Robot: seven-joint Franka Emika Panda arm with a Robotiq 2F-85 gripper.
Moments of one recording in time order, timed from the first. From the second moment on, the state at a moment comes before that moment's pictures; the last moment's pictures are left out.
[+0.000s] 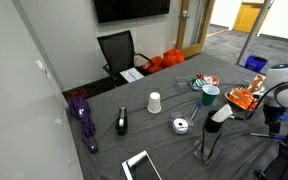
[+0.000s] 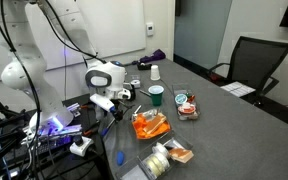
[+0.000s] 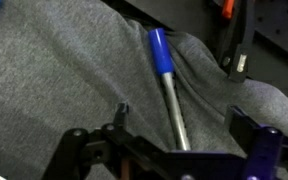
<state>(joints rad) -0.11 0.18 -0.28 -2.78 -0.23 2.67 -0.71</state>
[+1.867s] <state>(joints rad) -0.12 0.28 -0.22 -2.73 -0.37 2.66 -0.37</state>
